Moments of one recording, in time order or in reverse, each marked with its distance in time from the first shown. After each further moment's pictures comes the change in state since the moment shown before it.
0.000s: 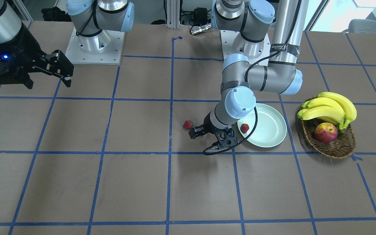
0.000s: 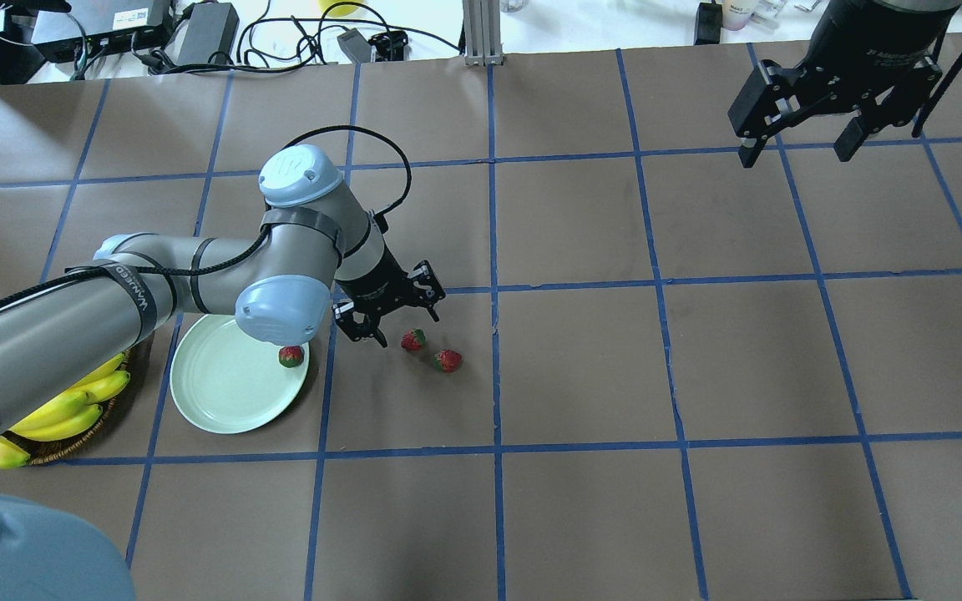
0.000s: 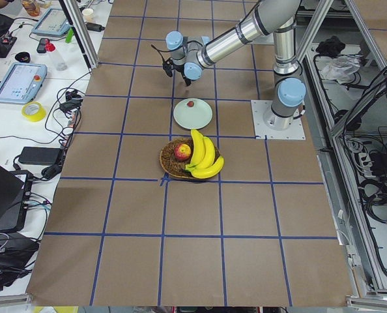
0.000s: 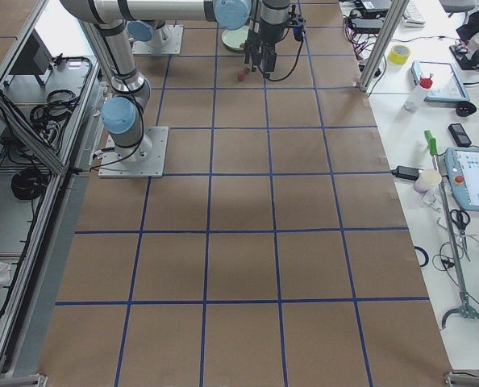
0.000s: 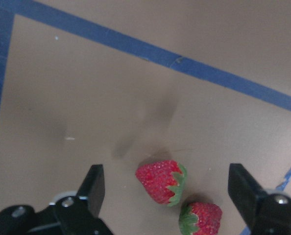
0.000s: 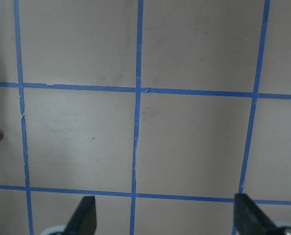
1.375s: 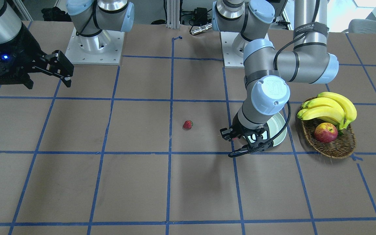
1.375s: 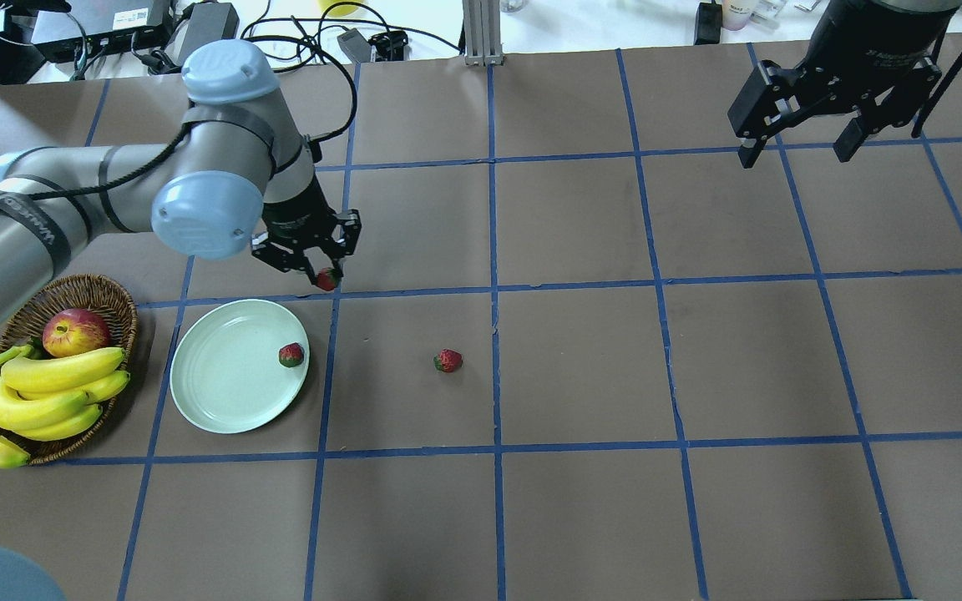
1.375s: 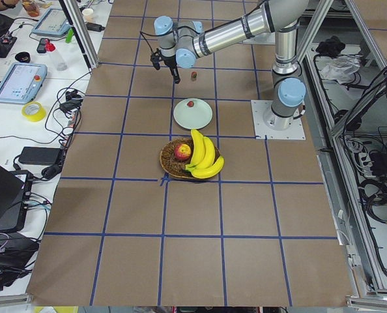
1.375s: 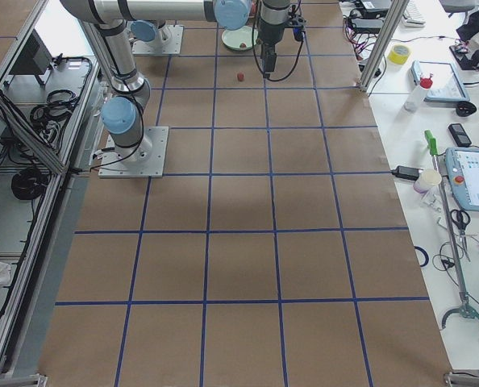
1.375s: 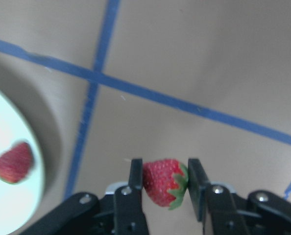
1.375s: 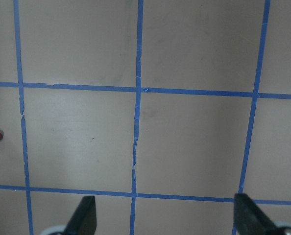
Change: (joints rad) left arm 0.121 0.084 0.200 -0.290 0.263 0.247; right arm 0.000 0.000 0.001 0.000 0.000 0.000
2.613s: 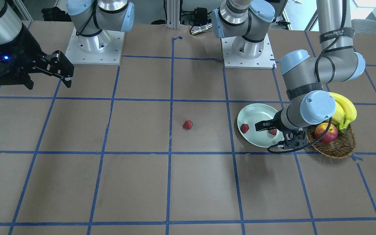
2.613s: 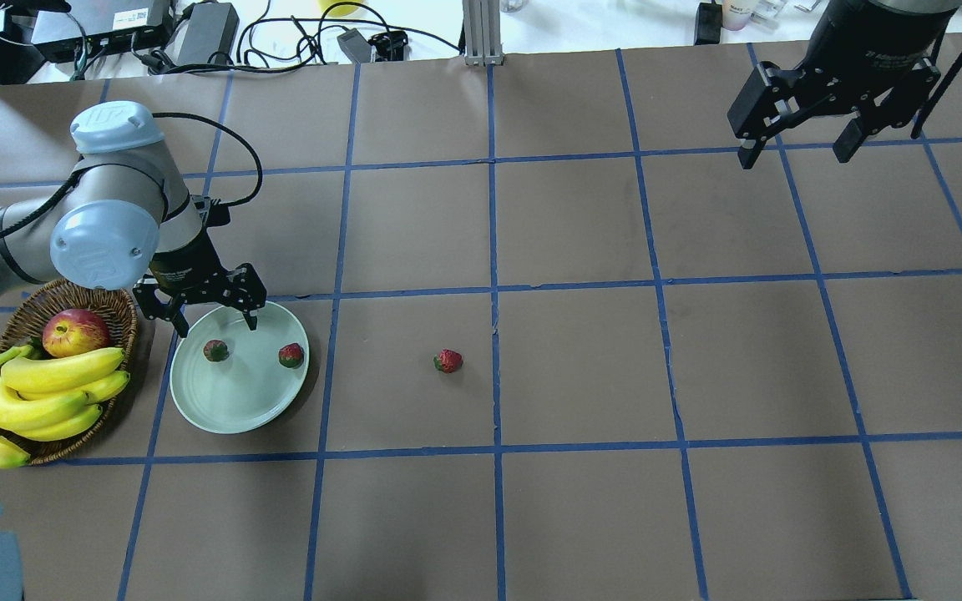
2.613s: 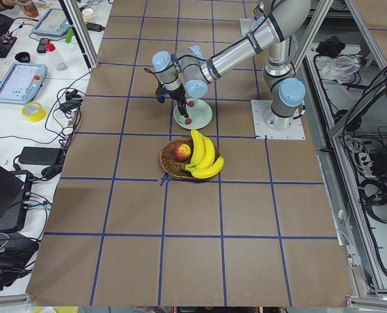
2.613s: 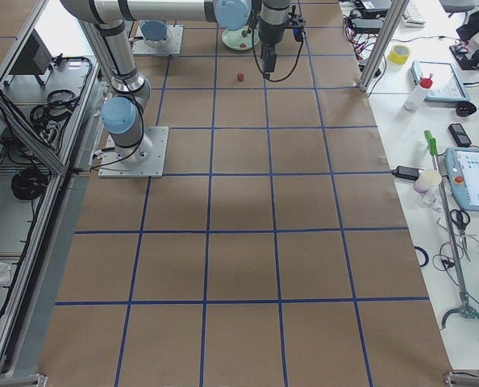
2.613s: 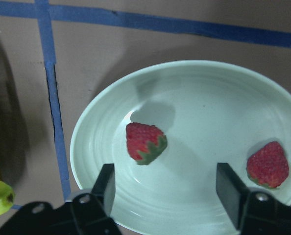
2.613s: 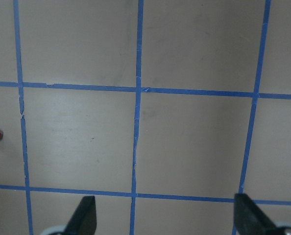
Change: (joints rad) left arm 0.208 0.007 -0.134 -0.018 0.075 0.314; right arm 0.000 0.001 0.002 -0.001 0.000 -0.001
